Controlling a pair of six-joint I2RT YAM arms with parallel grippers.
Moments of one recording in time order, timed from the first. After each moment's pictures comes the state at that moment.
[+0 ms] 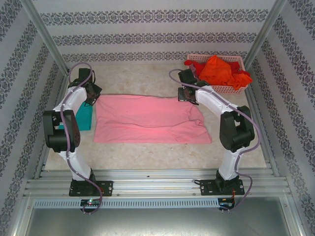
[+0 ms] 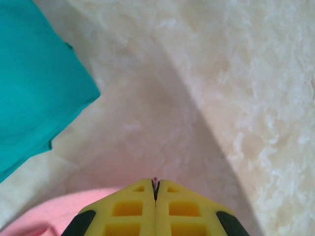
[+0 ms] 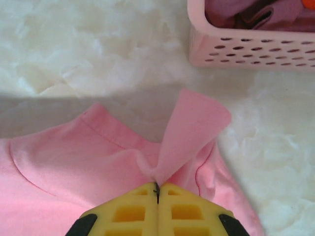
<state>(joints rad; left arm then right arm) 0.10 1.83 1.41 -0.62 -0.03 -0.96 0.37 1.87 1.48 -0.66 0.21 0.36</state>
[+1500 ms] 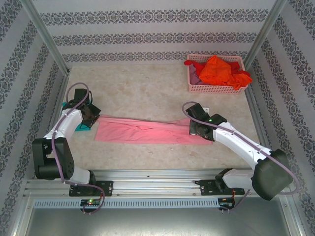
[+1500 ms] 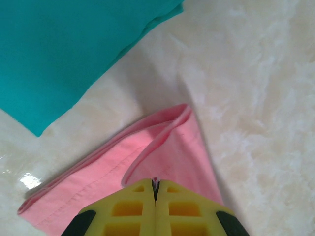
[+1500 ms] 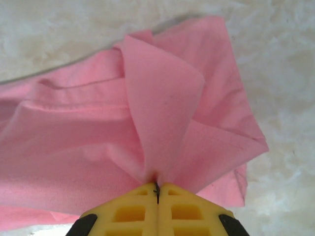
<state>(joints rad) 0.11 1.45 0.98 -0.68 0.06 -0.92 0.54 1.26 0.86 -0.81 0.31 0.62</state>
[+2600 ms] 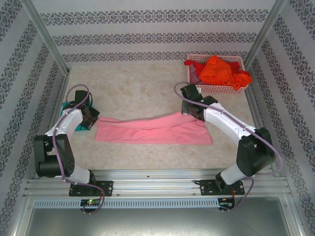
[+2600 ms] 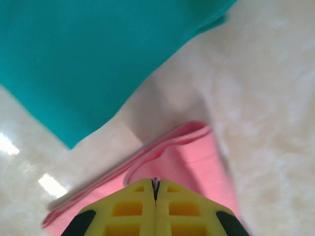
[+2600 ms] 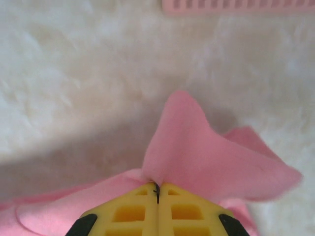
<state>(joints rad) 0.12 1.49 1.01 -0.68 -0.01 -0.92 0.45 1.54 1.21 -0.66 0.30 0.48</state>
